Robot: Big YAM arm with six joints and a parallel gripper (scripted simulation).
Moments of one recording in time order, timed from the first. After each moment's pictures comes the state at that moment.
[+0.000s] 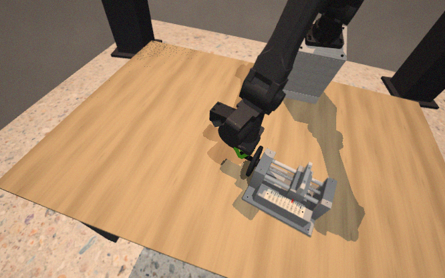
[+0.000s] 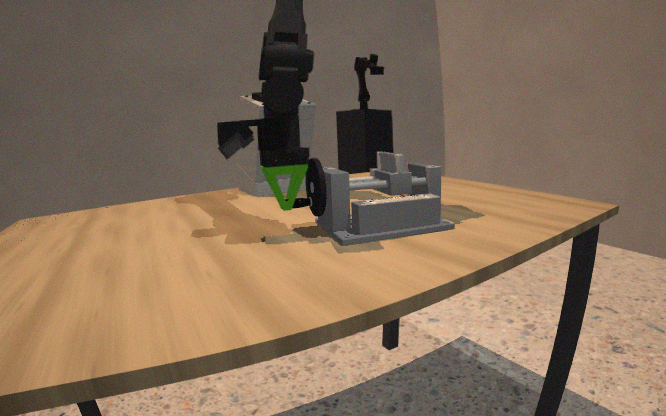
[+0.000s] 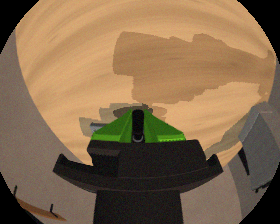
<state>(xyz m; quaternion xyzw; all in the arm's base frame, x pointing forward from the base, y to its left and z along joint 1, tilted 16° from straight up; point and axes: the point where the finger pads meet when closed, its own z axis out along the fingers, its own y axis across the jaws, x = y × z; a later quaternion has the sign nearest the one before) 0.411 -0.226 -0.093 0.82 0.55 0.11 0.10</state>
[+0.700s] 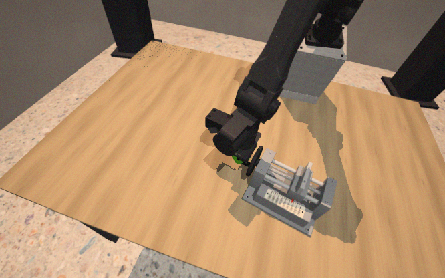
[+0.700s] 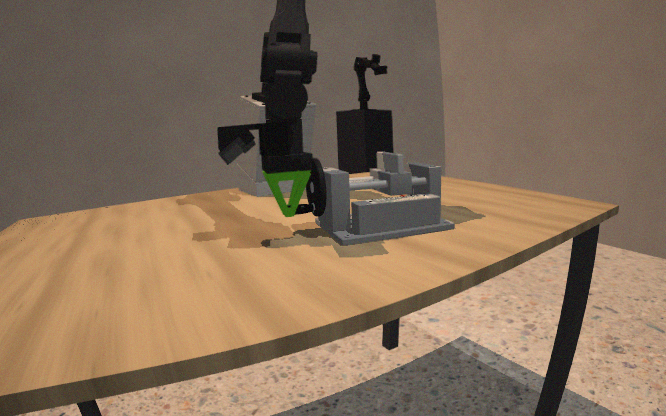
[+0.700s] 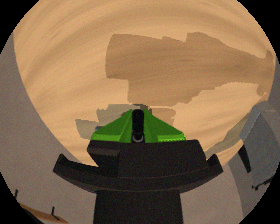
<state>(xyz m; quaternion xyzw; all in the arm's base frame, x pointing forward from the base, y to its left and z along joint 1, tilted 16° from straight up) 0.429 -0.233 -0.095 0.82 0.55 0.10 0.09</state>
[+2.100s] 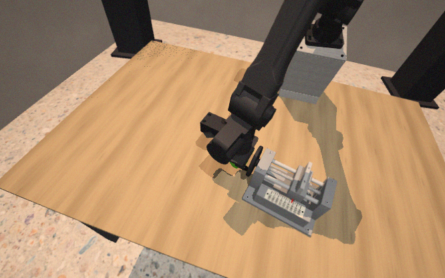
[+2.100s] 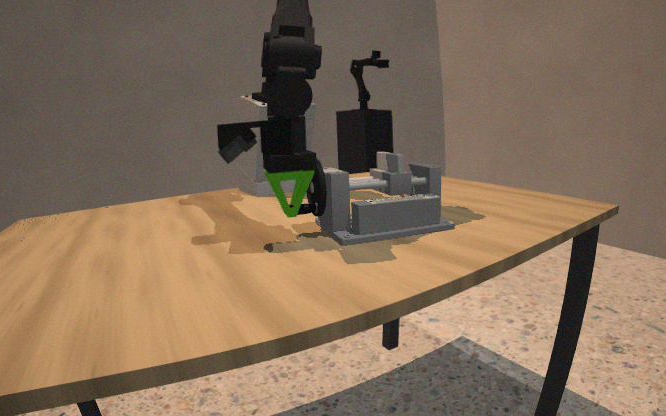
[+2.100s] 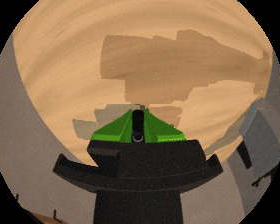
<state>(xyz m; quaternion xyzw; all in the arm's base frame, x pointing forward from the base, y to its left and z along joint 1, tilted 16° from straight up) 0.444 -0.240 -0.086 0.82 0.55 0.10 0.08</state>
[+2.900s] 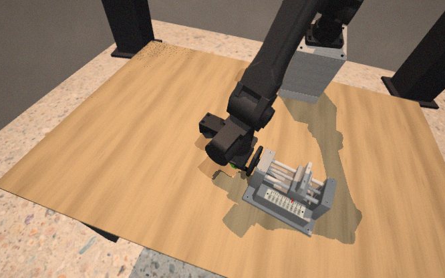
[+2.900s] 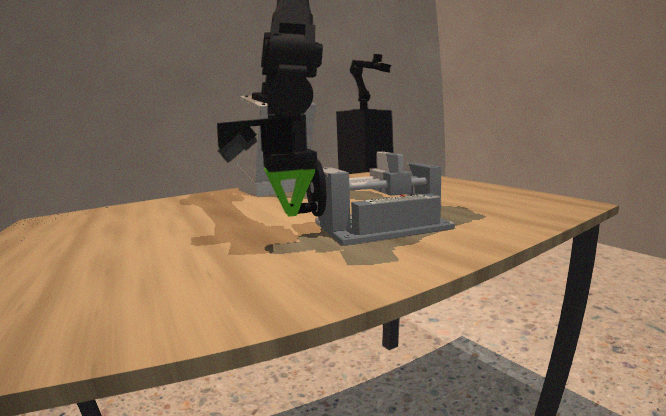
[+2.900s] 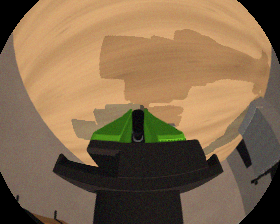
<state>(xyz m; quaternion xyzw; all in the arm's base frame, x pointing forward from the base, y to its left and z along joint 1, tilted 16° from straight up) 0.447 -0.241 -0.083 0.83 0.55 0.09 0.07</state>
